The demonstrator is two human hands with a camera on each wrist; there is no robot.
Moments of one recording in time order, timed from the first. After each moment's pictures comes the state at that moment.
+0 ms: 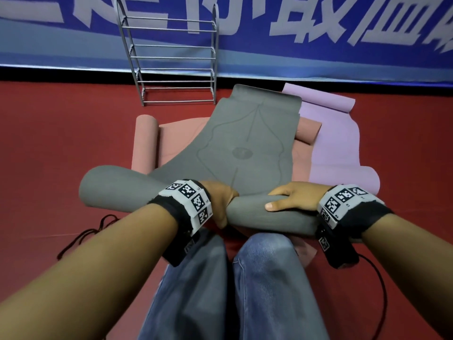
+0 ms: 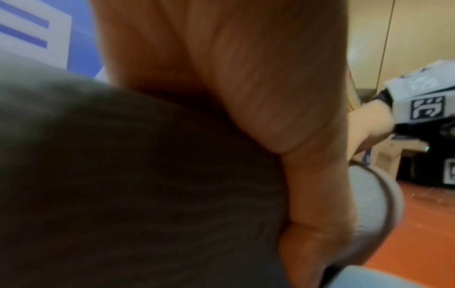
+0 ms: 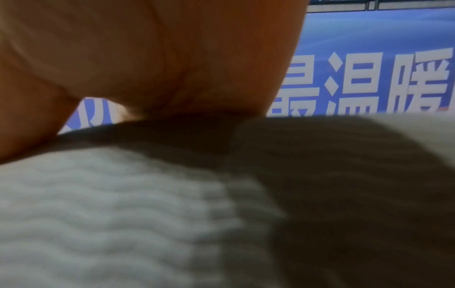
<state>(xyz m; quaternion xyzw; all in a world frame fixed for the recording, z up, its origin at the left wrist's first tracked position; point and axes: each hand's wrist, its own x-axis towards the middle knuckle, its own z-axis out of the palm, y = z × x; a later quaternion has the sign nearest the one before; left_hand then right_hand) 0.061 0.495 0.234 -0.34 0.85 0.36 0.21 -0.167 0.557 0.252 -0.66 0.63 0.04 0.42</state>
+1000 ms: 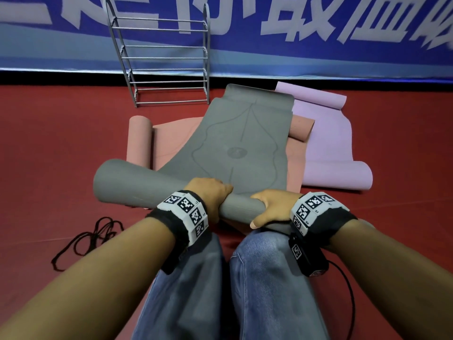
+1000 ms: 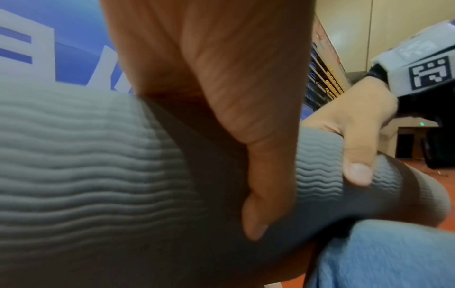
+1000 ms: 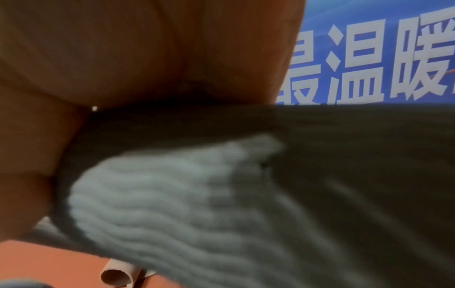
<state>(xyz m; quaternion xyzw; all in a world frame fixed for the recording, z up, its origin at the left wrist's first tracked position) 0.064 0.521 0.234 -0.38 0.91 0.06 0.15 -0.130 0.569 0.220 -0.68 0.59 0.00 0.43</state>
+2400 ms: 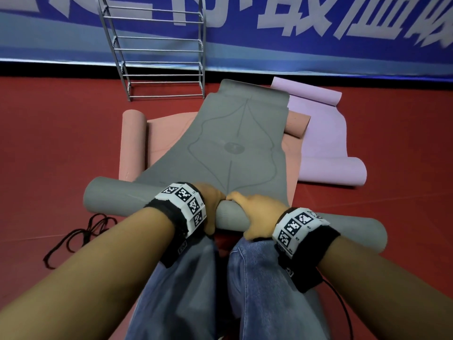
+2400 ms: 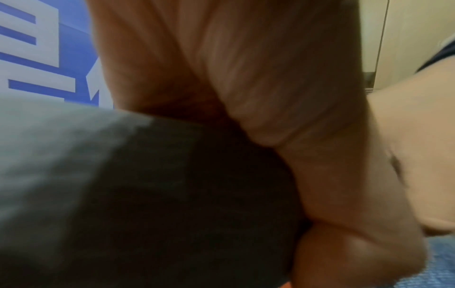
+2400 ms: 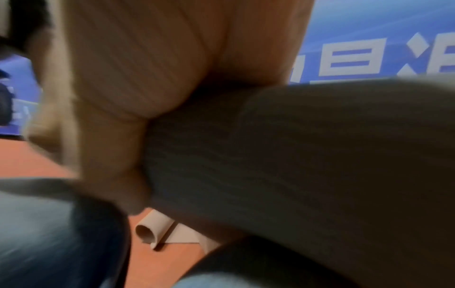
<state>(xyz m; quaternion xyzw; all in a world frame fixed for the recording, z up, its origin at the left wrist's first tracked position) 0.063 0.498 0.217 -0.35 0.85 0.28 0.29 -0.090 0.588 0.208 -0.75 0.61 0.09 0.24</state>
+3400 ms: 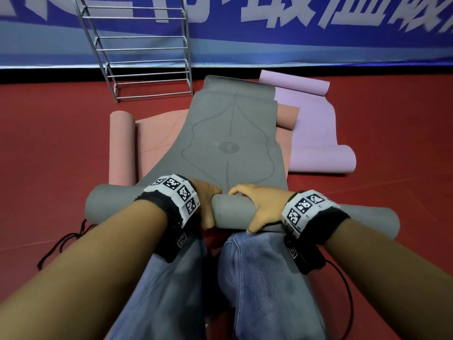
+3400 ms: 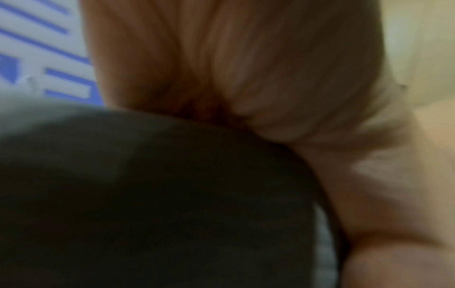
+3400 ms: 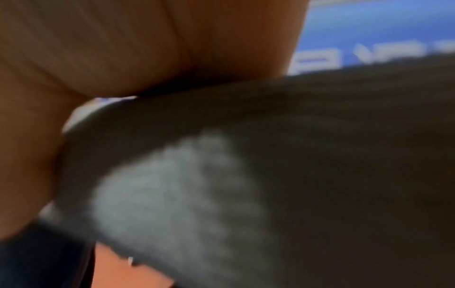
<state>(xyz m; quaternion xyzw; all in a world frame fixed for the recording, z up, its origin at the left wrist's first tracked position) 0.045 0.516 0.222 -0.29 0.76 0.50 0.29 -0.131 0.602 0.219 -0.71 0.60 0.05 0.35</state>
